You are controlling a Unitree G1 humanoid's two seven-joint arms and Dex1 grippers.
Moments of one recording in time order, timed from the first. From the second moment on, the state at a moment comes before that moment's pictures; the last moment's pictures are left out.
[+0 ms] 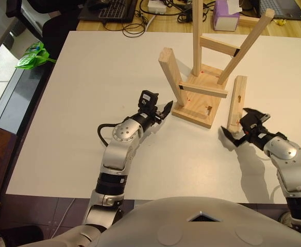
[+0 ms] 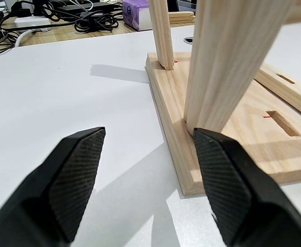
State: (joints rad) left arm -0.04 0.14 -0.16 -0.17 -0.08 0.46 -0.37; right arm 0.18 -0.55 0.07 -0.28 -0.08 0.39 0.44
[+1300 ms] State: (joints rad) left arm -0.44 0.23 0.39 -0.25 -0.23 0.03 -0.01; right arm -0.09 -0.19 -0.36 0.02 0.25 0.73 0.10
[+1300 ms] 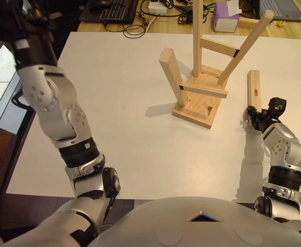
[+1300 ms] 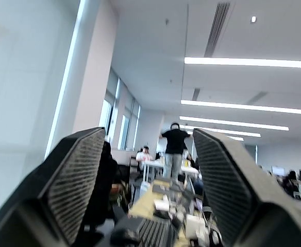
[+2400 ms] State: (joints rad) left arm -0.76 0.07 0.06 -0.16 -0.92 0.67 -0.46; right arm -0.36 -0.41 -0.01 -0.30 0.14 -0.13 0.48
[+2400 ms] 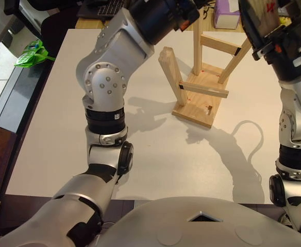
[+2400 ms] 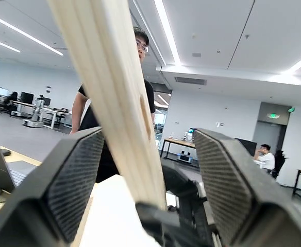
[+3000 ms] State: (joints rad) left arm -0.77 0.00 0.07 -0.16 -0.95 0.70 -0.38; right arm -0.36 -0.39 0.02 -0.32 0.15 -0.15 0.50
